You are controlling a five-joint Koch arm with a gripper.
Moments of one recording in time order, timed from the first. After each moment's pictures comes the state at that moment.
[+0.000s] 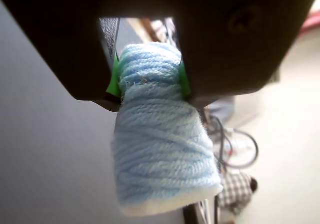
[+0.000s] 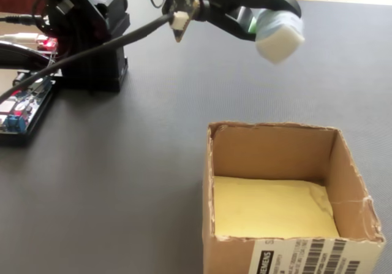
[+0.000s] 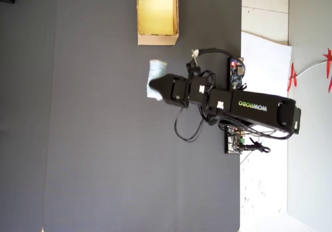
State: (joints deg) arm 15.7 128.8 152.8 -5.0 86.0
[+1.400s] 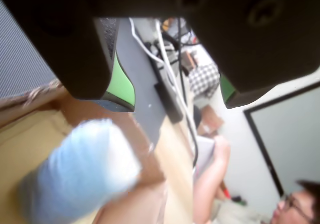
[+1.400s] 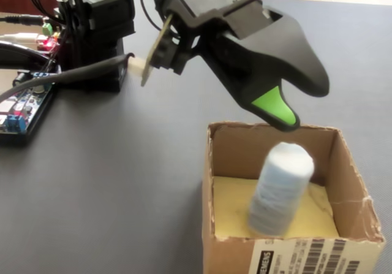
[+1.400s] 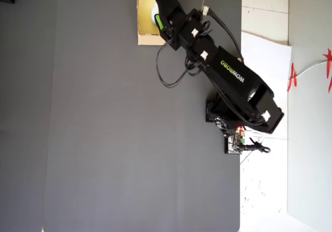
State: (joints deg) arm 42.6 102.6 125.7 -0.2 80.9
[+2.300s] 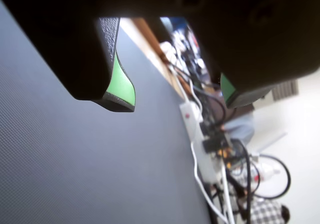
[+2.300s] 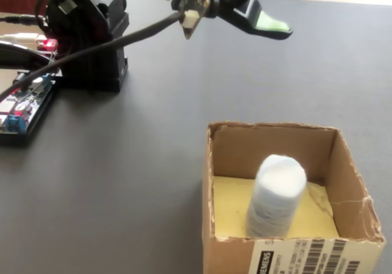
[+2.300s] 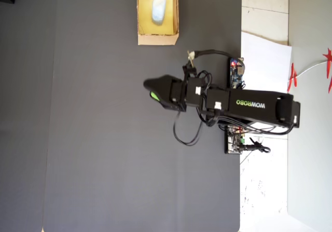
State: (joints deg) arm 5.9 128.4 152.2 -0.2 81.8
